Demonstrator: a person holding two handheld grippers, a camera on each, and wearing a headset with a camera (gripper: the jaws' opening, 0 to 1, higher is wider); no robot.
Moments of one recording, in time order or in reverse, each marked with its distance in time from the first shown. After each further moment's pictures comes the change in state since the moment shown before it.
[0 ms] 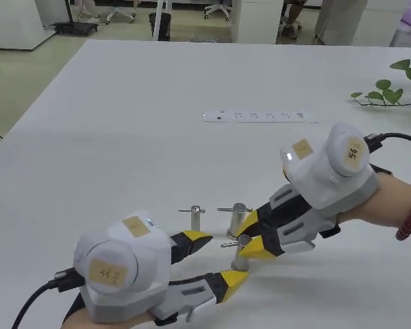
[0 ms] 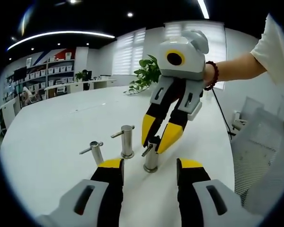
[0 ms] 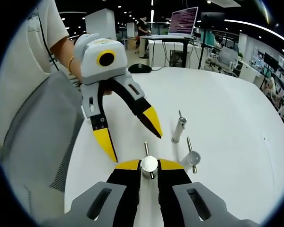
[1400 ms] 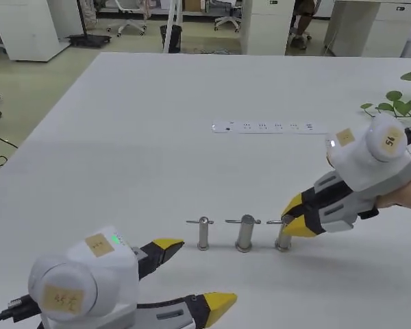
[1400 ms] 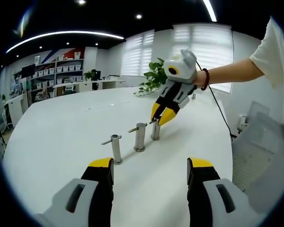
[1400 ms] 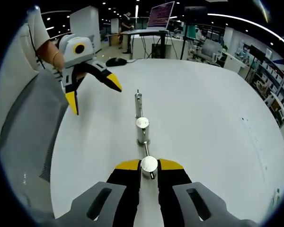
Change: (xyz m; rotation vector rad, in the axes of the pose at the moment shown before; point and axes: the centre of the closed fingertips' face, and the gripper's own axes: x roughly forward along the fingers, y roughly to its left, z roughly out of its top) left arm -0.034 0.013 0.000 -0.030 -0.010 0.072; right arm -0.040 -0.052 -0.037 0.061 0.054 -0.126
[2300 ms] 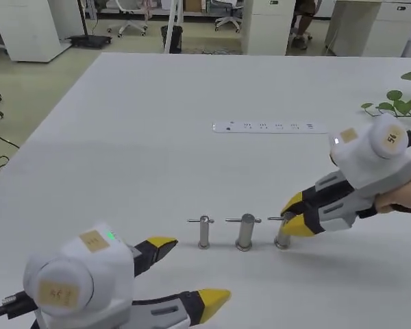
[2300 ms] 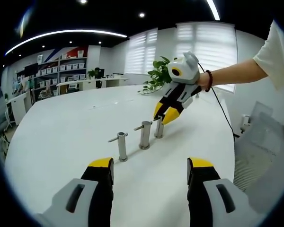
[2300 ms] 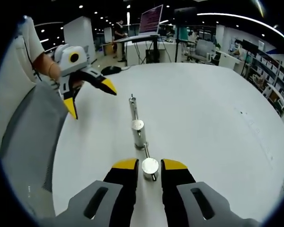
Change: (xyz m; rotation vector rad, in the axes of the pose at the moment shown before) left arm -0.007 0.008 -0.002 -0.018 0.017 0.040; right arm 0.001 -0.004 0.001 0.106 -0.085 -0.010
